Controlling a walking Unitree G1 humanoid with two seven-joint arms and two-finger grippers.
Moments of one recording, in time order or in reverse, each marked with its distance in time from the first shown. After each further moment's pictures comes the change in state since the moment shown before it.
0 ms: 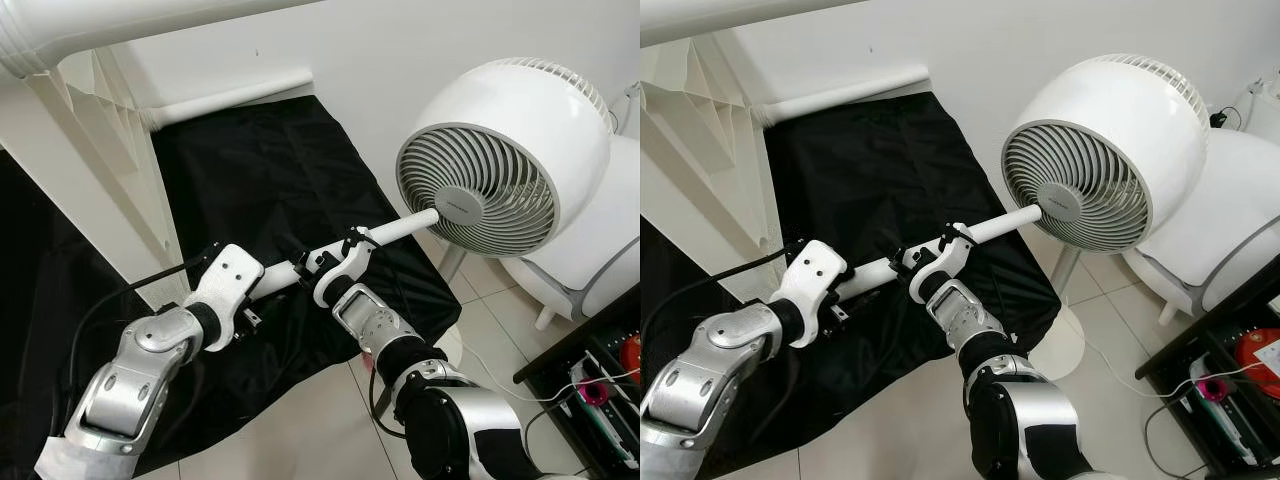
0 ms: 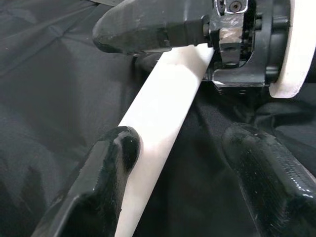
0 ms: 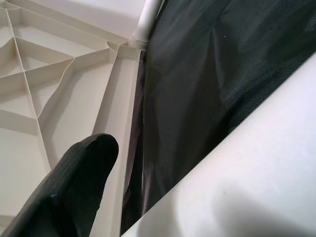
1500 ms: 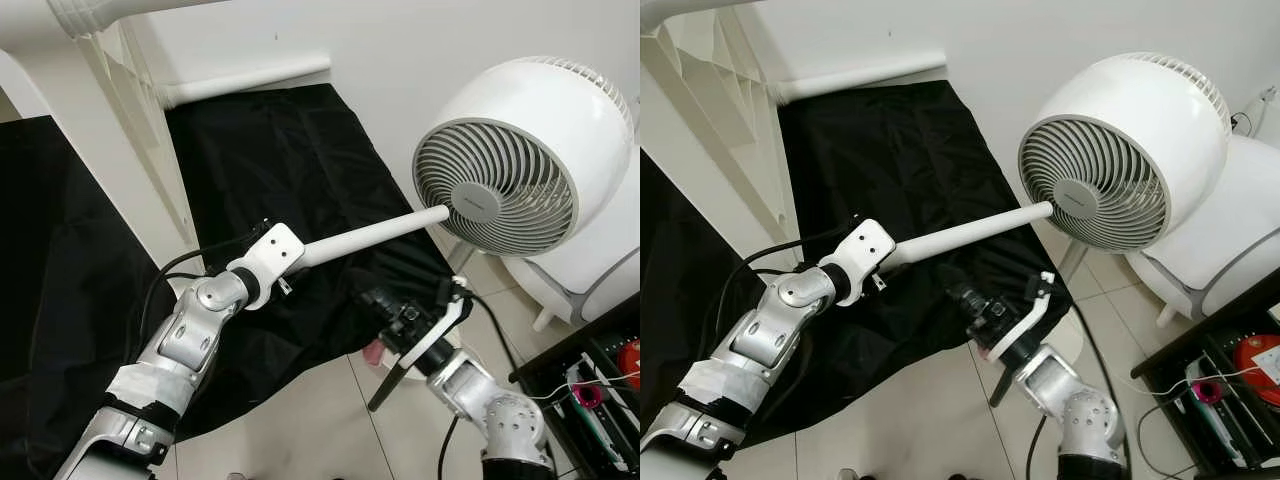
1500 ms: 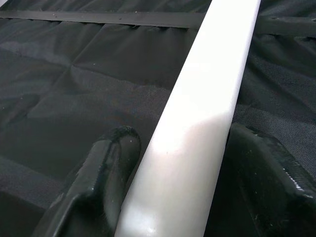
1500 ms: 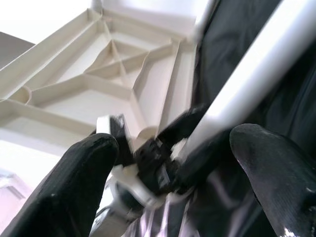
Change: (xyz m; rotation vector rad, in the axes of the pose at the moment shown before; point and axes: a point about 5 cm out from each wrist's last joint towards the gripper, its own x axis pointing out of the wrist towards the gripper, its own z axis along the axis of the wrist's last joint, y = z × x) left arm 0.066 0.020 0.009 0.209 -0.038 0.063; right arm -0.137 0.004 0.045 0.039 -0.109 0.281
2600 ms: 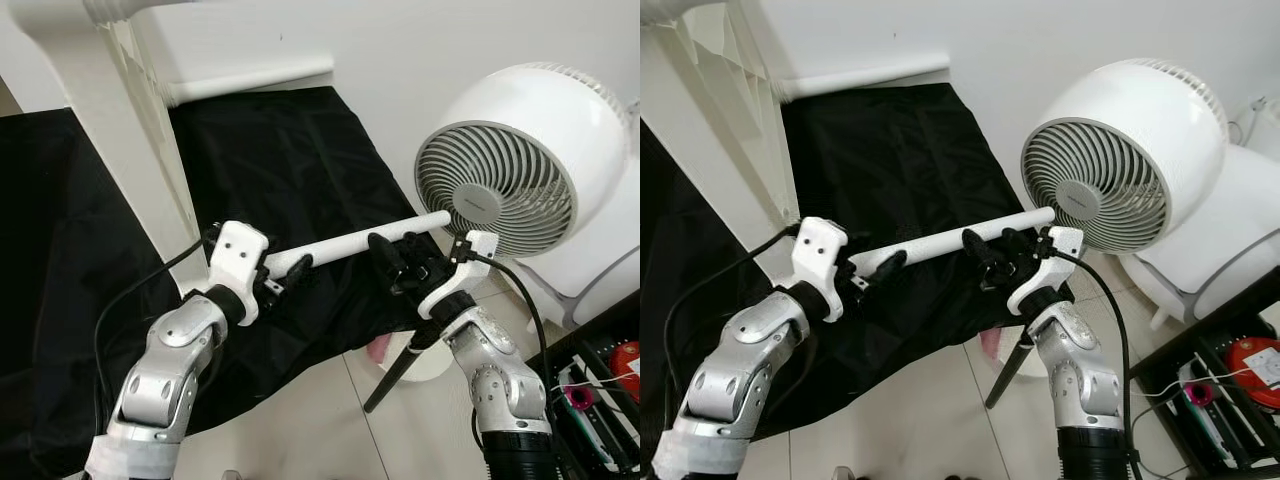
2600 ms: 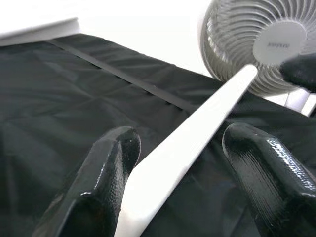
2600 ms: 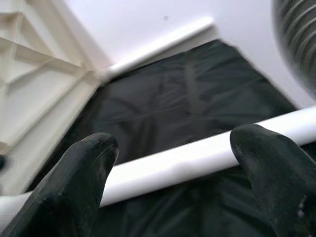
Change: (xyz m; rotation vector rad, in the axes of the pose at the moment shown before) left arm -0.059 -0.006 0.013 -0.403 -0.307 0.124; right arm 0.018 -0.003 0.043 -0.808 -0.138 -0.315
